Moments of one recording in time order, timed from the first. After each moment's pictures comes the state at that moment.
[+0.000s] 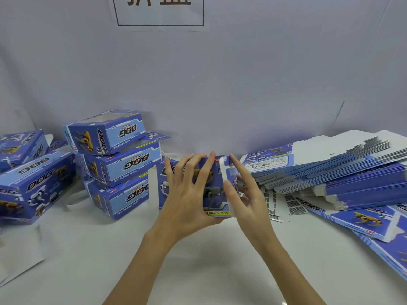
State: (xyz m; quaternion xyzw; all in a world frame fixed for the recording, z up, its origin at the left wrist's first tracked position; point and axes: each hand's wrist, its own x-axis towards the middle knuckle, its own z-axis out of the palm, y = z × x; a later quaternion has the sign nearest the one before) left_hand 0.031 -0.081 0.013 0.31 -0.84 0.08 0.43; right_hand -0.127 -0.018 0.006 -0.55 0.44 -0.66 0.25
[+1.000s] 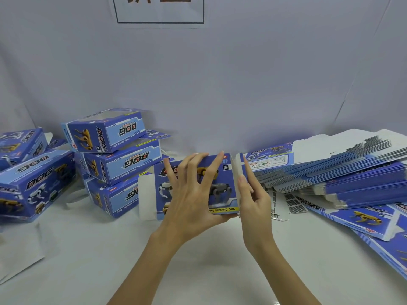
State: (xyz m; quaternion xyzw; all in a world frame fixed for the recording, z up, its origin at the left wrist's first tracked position) left_hand 0.021 -0.071 0.014 0.34 -0.84 0.07 0.43; right_hand -0.114 -0.012 0.011 -0.43 0.39 -0.75 0.31
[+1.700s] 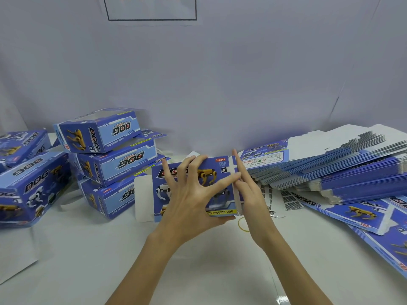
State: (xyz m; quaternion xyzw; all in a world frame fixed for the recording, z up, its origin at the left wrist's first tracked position) left_hand 0.016 -0.071 0.009 0.32 -0.84 0.17 0.40; right_hand -0.137 -0.010 0.021 -0.51 0.40 -0.65 0.40
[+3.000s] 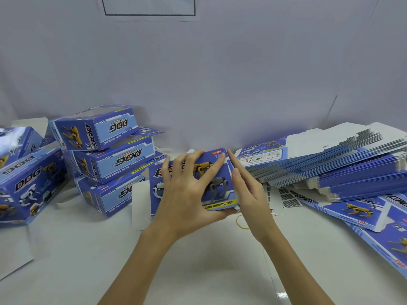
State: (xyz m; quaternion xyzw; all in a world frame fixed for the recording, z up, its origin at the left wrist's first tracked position) left_hand 0.022 -0.064 0.023 0.34 -0.84 0.11 0.40; right_hand -0.140 -0.009 0.020 -0.53 0.40 -0.65 0.36
